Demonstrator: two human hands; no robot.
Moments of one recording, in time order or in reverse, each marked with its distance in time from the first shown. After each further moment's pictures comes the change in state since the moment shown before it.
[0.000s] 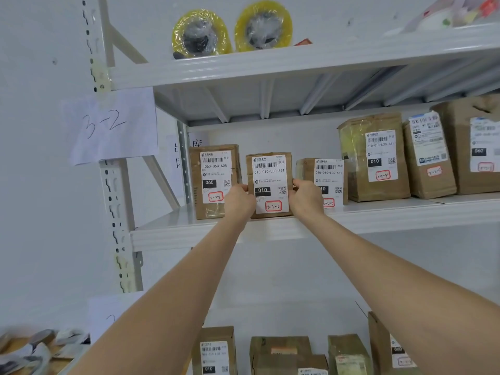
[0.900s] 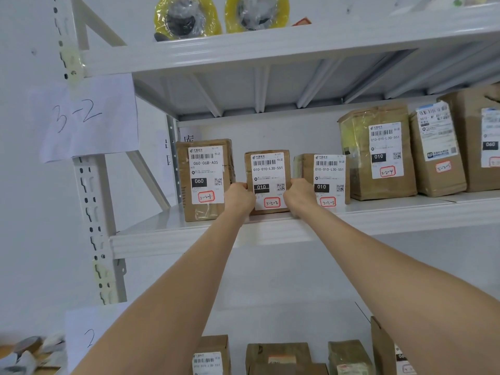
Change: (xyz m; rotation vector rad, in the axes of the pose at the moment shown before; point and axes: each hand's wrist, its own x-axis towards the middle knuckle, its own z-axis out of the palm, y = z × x) left_hand 0.033 -0.005 0.023 0.036 -0.049 -0.003; right_hand 0.041 0.013 0.020 -0.040 -0.141 0.101
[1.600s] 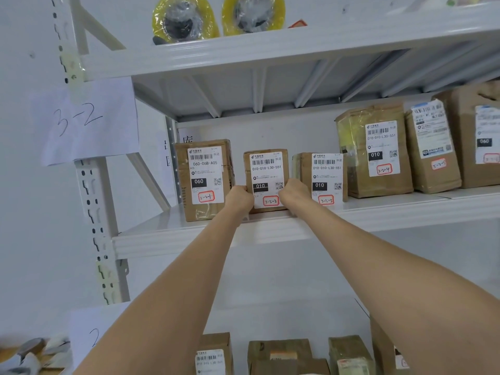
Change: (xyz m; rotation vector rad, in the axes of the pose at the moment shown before) left_hand 0.000 -0.001 -0.004 0.061 -0.146 -0.032; right_hand -0.007 -0.011 -0.002 -0.063 -0.086 0.022
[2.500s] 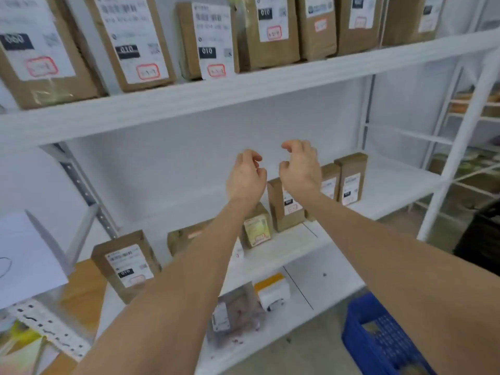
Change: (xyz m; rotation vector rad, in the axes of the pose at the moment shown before) left_hand -0.159 -0.076 0.225 0.069 -0.141 0.369; right_hand -0.181 0.232 -0.032 -0.328 0.393 0.113
